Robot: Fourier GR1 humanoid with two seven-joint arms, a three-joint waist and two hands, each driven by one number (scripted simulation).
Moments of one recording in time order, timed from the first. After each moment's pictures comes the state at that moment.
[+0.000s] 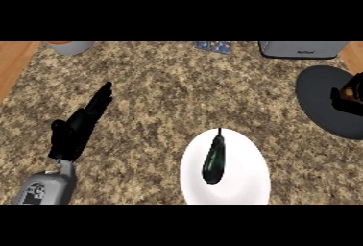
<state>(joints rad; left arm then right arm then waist) -0.18 0.21 -0.07 -1.57 -0.04 -0.09 0.19 -0.59 -0.60 -0.17 -0.59 0.40 -0.41 -0.48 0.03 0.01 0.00</state>
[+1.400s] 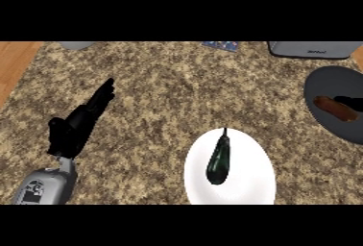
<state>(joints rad) -0.20 0.20 -0.07 -1.59 -0.04 -0.12 0.21 -0.79 -0.69 -0.46 -0.14 0.20 -0.04 -0.63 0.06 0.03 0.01</state>
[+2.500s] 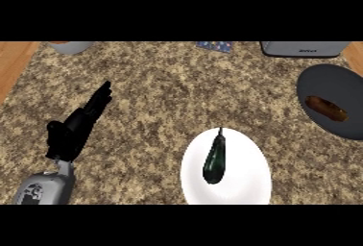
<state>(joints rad) -0.17 0.20 -0.05 -1.59 -0.05 -0.12 0.19 -0.48 -0.79 -0.56 -0.17 0.08 0.34 -0.89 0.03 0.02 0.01</state>
